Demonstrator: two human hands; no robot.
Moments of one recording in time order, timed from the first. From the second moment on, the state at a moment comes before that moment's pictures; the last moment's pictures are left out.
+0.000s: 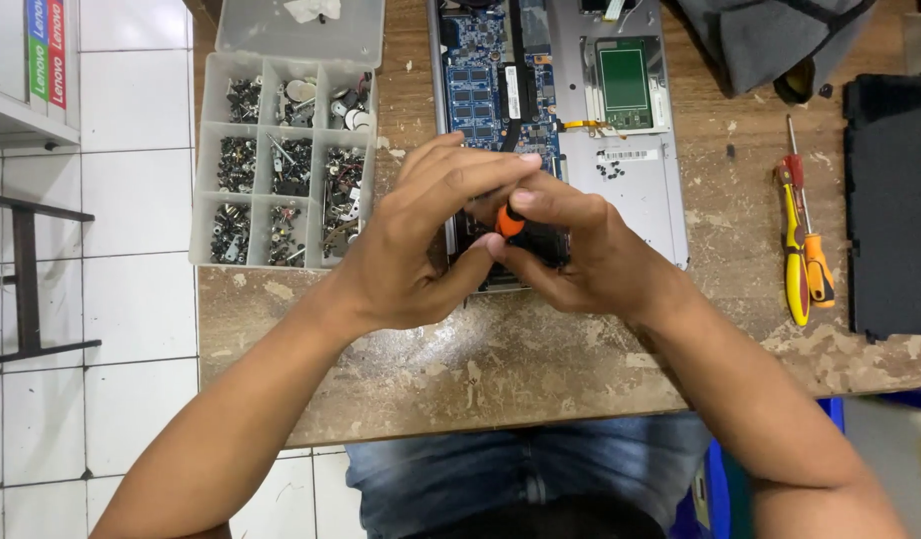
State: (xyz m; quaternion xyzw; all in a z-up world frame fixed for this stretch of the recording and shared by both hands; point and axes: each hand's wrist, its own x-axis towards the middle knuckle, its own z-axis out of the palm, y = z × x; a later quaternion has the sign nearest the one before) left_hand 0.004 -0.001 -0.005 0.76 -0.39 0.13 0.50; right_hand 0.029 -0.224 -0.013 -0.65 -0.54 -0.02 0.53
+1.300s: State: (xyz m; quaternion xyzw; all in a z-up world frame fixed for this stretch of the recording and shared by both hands) left_hand 0.009 0.007 0.009 0.88 -0.20 -0.26 0.35; right_hand 0.022 -0.224 -0.051 -0.73 -0.45 -0.13 0.49
